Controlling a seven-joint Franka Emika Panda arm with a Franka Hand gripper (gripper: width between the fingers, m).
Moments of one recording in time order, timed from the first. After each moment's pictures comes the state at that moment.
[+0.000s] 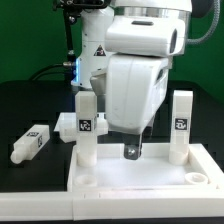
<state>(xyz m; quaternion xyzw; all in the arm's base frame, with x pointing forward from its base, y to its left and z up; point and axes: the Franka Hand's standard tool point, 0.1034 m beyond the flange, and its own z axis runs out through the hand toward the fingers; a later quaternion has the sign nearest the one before) 0.661 0.023 0.093 0.82 0.56 0.02 0.06</state>
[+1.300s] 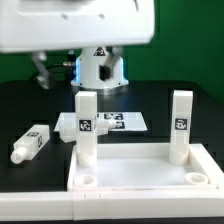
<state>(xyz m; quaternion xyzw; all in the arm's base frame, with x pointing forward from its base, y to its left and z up) 0.624 -0.071 0.186 0.99 0.14 -0.01 -0.01</state>
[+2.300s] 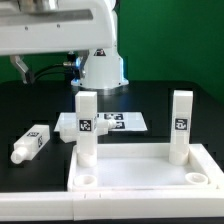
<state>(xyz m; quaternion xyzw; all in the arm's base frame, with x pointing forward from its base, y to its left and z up) 0.528 -0.090 0.144 1.00 -0.07 -0.04 -0.04</state>
